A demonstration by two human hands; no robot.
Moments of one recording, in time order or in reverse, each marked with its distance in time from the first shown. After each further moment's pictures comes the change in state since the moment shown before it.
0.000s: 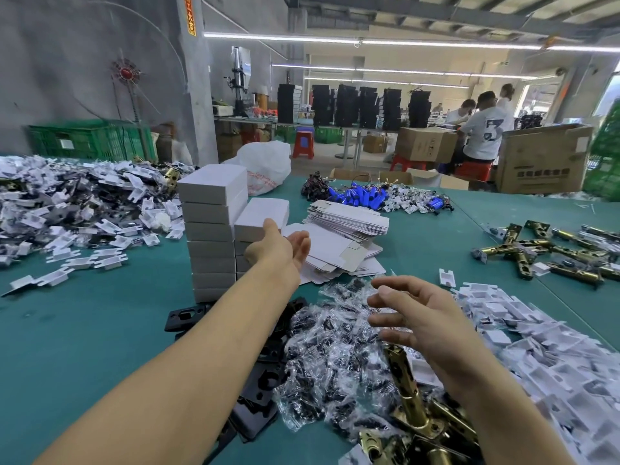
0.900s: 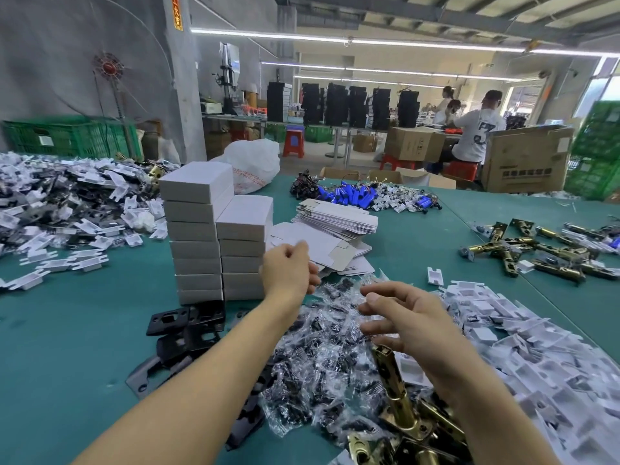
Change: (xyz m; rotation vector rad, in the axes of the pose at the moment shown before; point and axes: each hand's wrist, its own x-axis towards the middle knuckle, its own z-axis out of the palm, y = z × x) left_hand 0.017 -0.054 -0.017 0.653 -0.131 0.389; right_hand 0.005 0.007 -0.004 -0.077 0.011 0.030
